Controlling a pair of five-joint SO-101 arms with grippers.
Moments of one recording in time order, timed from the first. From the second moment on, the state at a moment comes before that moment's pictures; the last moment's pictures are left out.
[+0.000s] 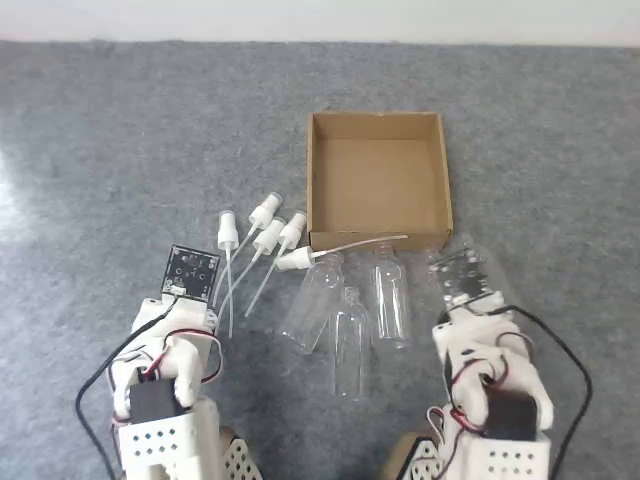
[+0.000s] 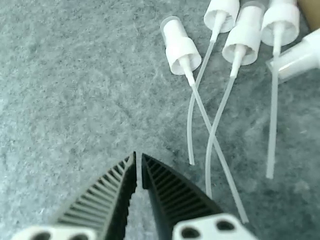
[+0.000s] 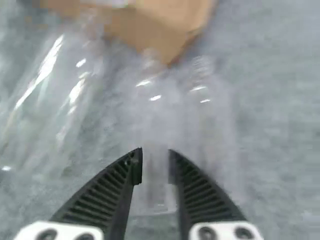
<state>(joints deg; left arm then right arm) -16.3 -98.7 97.2 64.3 -18.2 0.8 -103.3 84.1 72.5 24.8</state>
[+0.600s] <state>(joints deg) -16.3 -98.7 97.2 64.8 -18.4 0.8 -34.6 40.4 72.5 27.5</state>
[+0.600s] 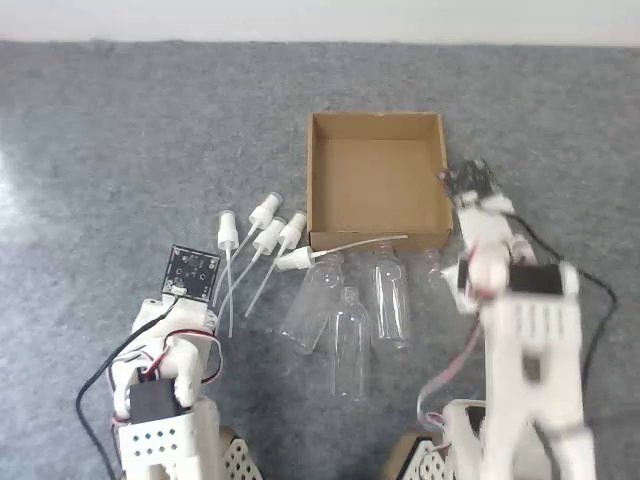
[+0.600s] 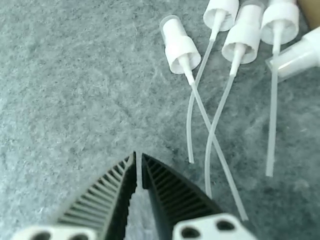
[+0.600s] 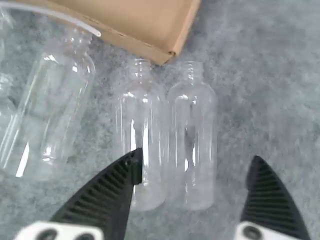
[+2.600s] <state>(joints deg) -9.6 17.2 8.6 68.4 -8.2 20.9 9.4 26.5 52.6 38.0</state>
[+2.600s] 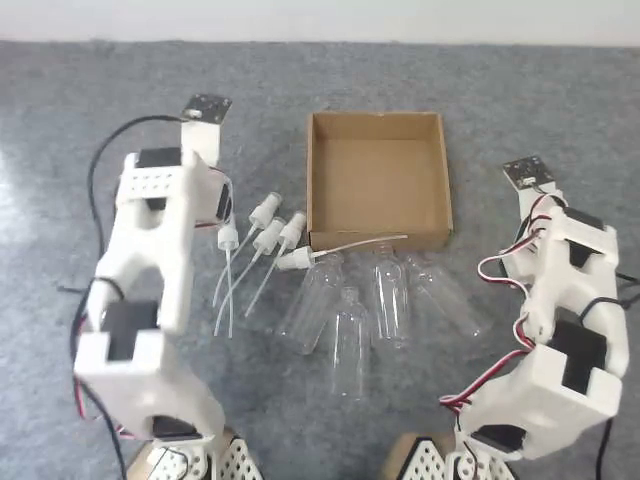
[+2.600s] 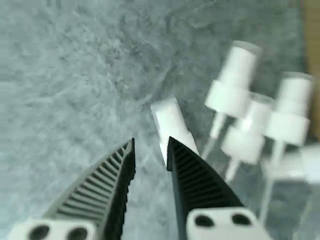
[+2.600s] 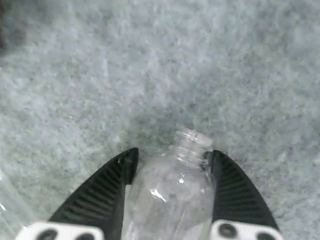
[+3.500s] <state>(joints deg) -8.4 29.8 1.3 68.4 -3.7 21.0 9.6 26.6 54.8 39.3</state>
